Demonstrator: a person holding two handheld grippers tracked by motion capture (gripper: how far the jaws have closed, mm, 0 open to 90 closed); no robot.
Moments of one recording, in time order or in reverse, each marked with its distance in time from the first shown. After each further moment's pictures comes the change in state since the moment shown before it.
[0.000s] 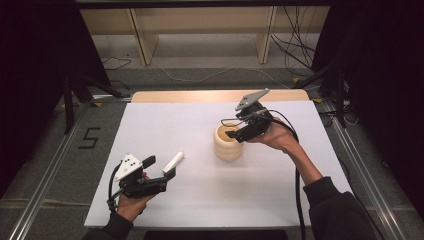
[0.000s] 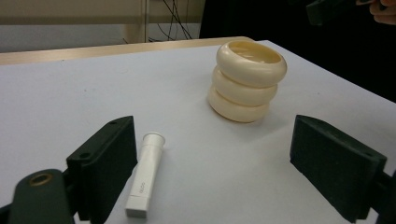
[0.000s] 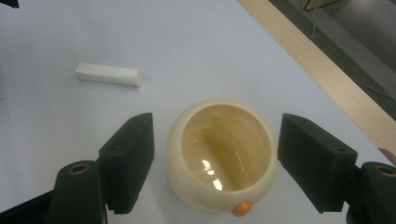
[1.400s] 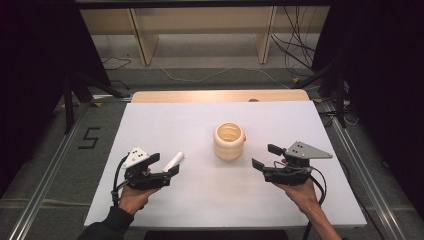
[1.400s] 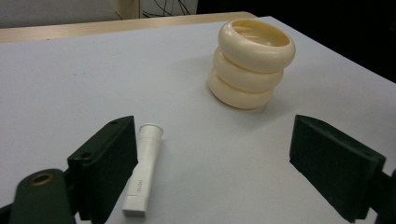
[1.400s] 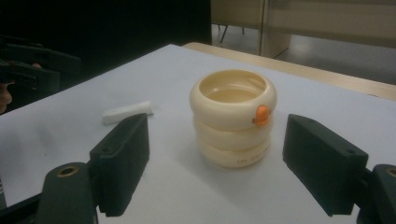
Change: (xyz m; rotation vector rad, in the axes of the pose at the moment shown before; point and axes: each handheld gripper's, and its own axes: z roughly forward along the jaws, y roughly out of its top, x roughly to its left) left arm 0.005 0.012 0.020 0.121 -0.015 -0.003; right arm 0.063 -0.131 -0.050 -0.409 -0.119 0.320
